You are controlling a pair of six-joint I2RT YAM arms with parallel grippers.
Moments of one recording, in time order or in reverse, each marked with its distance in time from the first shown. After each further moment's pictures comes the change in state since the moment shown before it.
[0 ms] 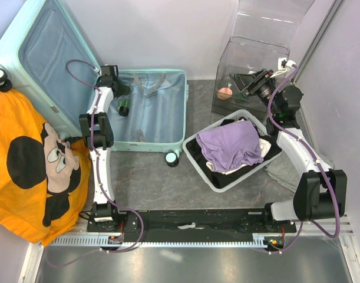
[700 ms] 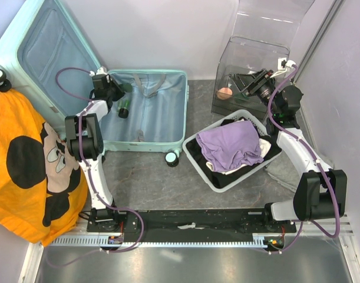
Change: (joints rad) left arm 0.026 -0.419 -0.750 0.603 0.265 -0.028; right arm 0.000 0.000 0.000 -0.004 0.000 0.000
